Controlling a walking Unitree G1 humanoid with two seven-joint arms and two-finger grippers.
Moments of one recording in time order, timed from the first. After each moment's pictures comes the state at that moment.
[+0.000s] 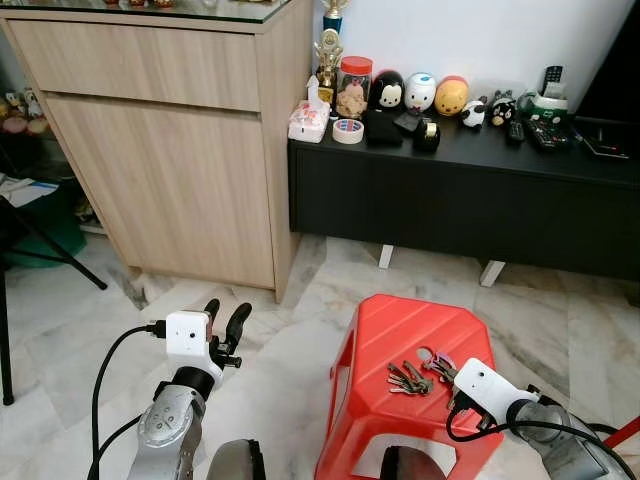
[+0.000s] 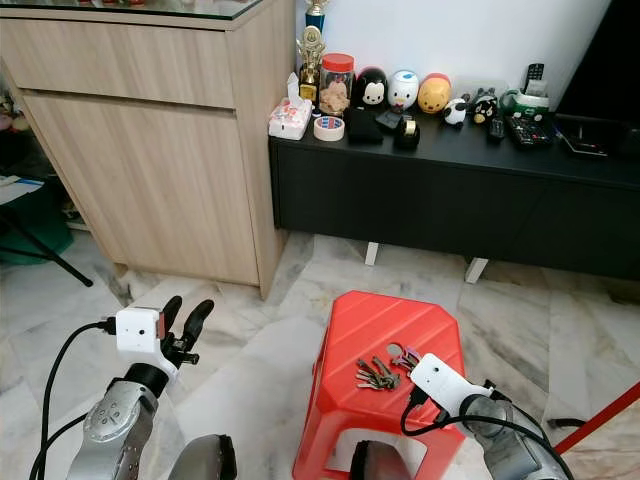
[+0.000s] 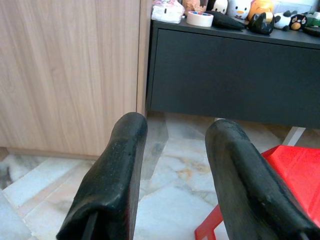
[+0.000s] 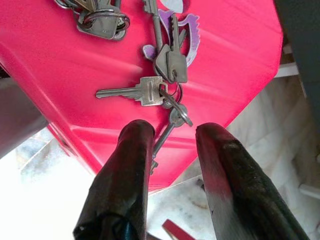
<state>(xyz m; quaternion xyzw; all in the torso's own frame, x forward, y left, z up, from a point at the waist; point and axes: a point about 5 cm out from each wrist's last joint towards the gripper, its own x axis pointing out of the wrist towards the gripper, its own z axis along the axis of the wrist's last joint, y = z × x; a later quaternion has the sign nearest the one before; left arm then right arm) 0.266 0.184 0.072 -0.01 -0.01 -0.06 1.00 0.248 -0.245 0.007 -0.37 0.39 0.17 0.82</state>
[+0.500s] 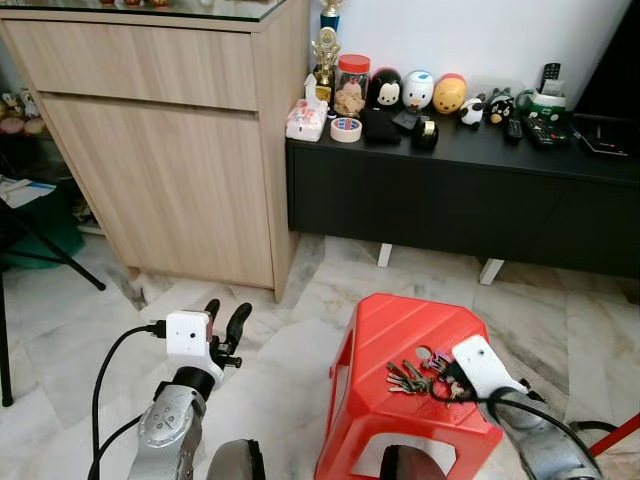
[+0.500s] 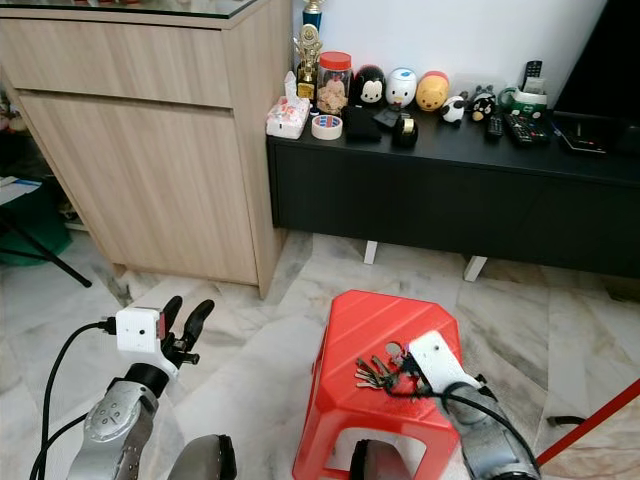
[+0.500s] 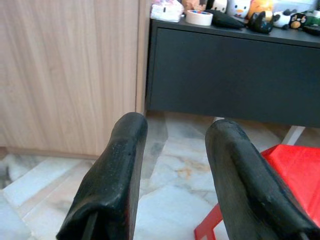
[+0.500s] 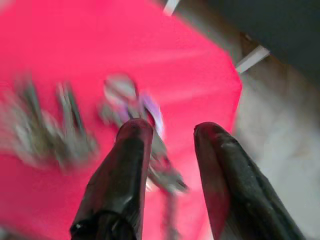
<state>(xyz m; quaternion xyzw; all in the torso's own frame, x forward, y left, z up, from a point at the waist) 0.266 0.184 0.072 -0.01 -0.01 -0.06 1.00 0.269 -0.207 0.011 -0.13 0.30 0.02 0.94</state>
